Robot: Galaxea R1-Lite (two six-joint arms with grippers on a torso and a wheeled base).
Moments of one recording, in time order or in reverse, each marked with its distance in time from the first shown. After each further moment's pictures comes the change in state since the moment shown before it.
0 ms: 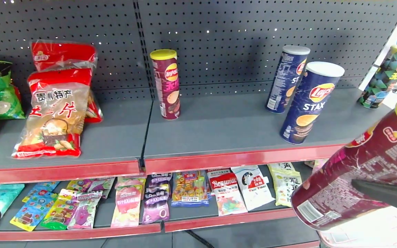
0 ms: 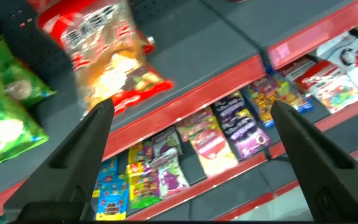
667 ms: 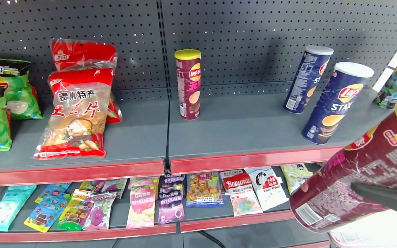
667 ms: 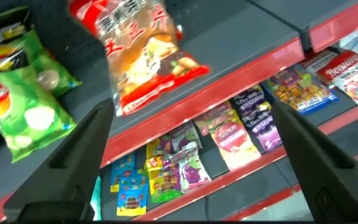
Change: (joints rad) left arm 0.000 -0.007 0.001 0.000 0.000 0.018; right arm 0.025 0.008 -0.001 0.000 0.000 -0.001
